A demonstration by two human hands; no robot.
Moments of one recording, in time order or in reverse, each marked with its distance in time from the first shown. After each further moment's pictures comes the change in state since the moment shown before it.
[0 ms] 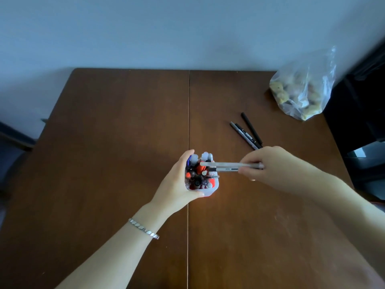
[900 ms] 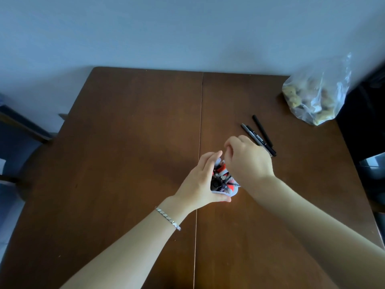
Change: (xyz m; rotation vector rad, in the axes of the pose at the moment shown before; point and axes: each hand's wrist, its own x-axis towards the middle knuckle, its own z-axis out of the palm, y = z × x) left_hand 0.004 0.000 0.021 0.161 0.025 0.270; right_hand 0.048 -0.037 0.063 -0.241 0.569 -0.029
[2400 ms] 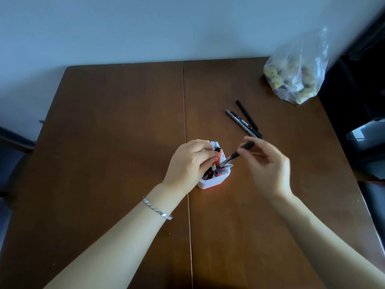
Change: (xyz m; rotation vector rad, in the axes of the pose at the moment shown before) left_hand 0.020 0.023 -0.012 0.228 0.251 0.329; right_hand -0.059 0.053 0.000 0.918 0.322 0.220
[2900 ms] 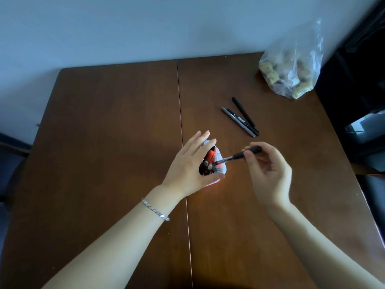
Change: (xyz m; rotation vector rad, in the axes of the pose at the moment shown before) left_hand -0.003 0.004 0.008 0.006 -0.333 -0.190; right_hand -0.017 0.013 -0.002 0.042 0.165 -0.053
